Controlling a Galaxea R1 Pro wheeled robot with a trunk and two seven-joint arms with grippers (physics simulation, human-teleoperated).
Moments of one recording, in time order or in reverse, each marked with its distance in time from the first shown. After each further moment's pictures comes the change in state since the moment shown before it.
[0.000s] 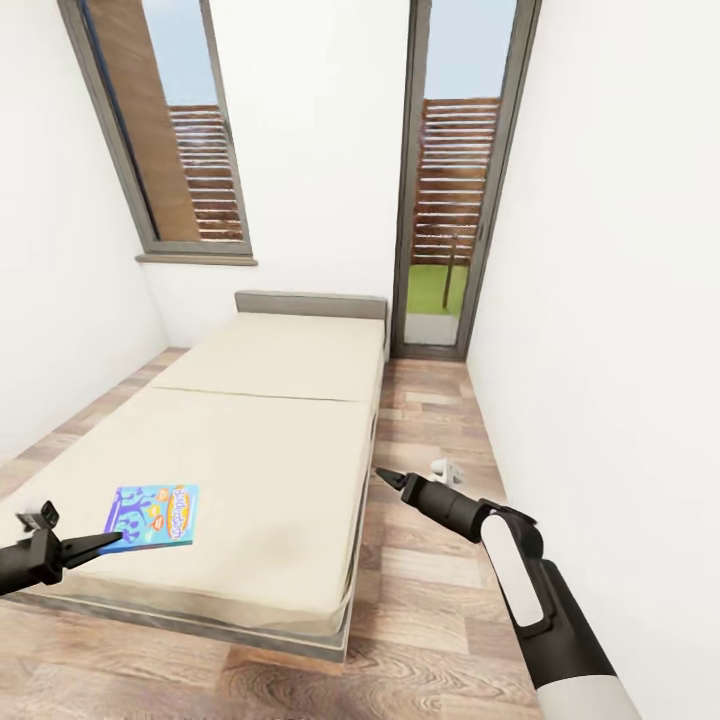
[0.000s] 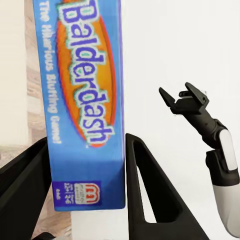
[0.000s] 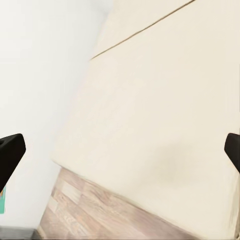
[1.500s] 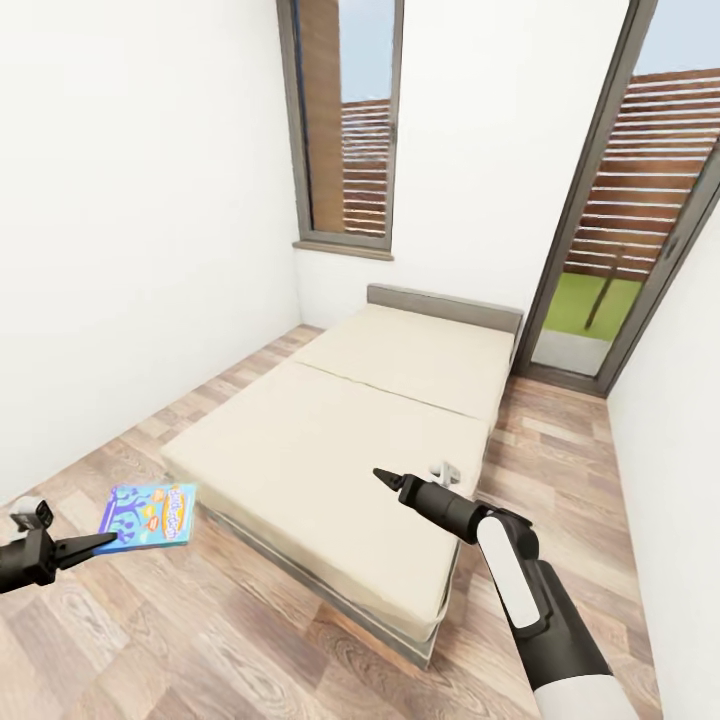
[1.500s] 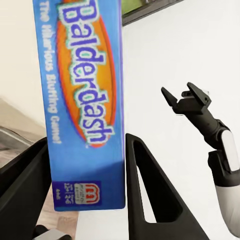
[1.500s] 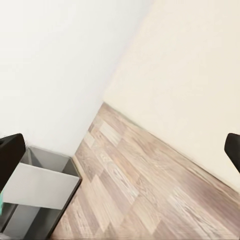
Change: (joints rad) left arm 0.001 0.017 0.000 0.005 -0.002 0.000 0.000; right arm 0.000 0.002 0.016 0.014 0.001 -0.031 0.000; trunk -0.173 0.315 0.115
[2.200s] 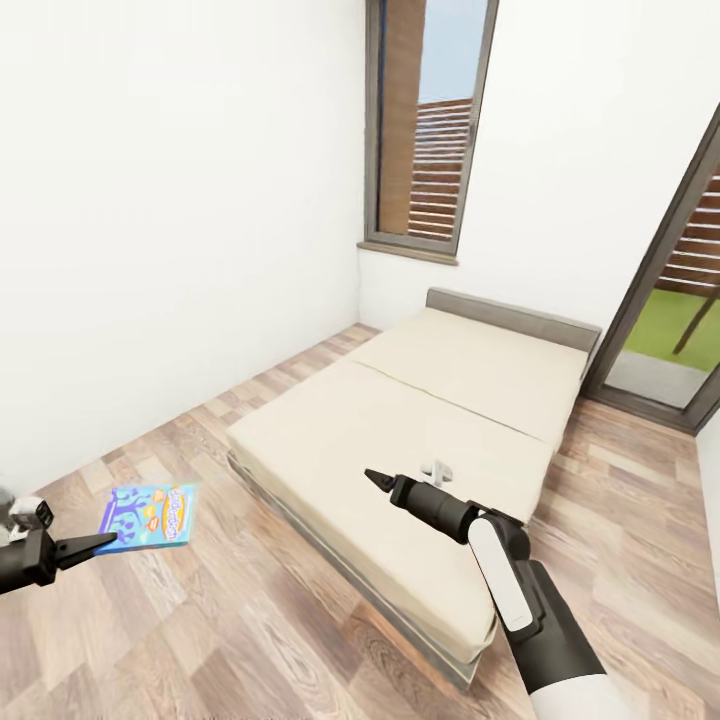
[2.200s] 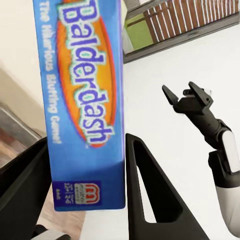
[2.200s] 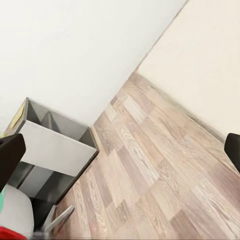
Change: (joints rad) left arm 0.000 0.000 -0.001 0.000 0.000 0.000 0.000; right arm 0.000 0.000 0.053 0.000 0.003 -0.041 0.000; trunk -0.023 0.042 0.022
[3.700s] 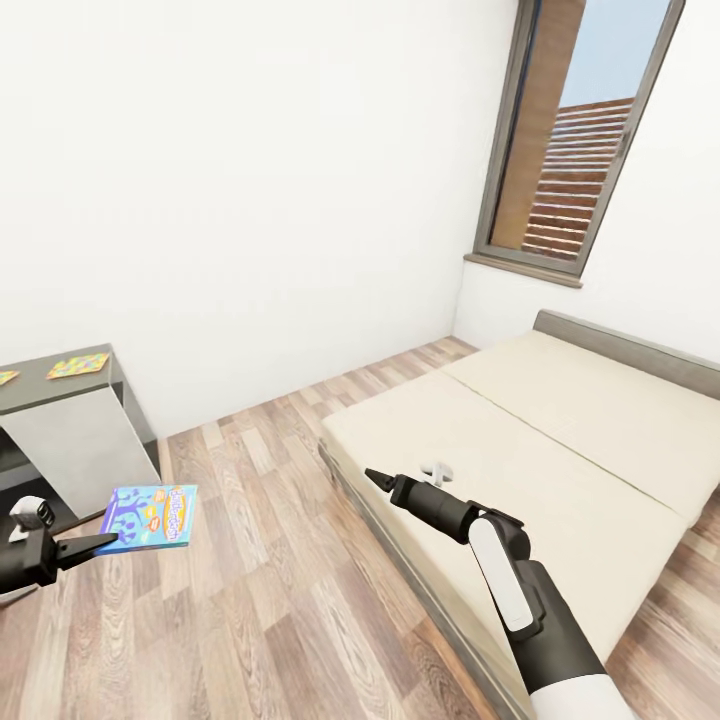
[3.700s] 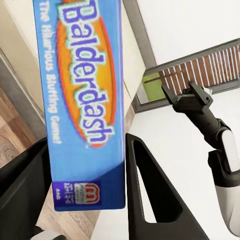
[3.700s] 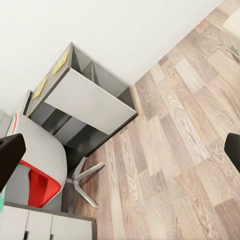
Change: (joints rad) left arm -0.001 -0.001 -0.005 0.000 0.002 0.000 0.000; right arm 0.000 -0.001 -0.002 0.001 -0.002 -0.002 0.001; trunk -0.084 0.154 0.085
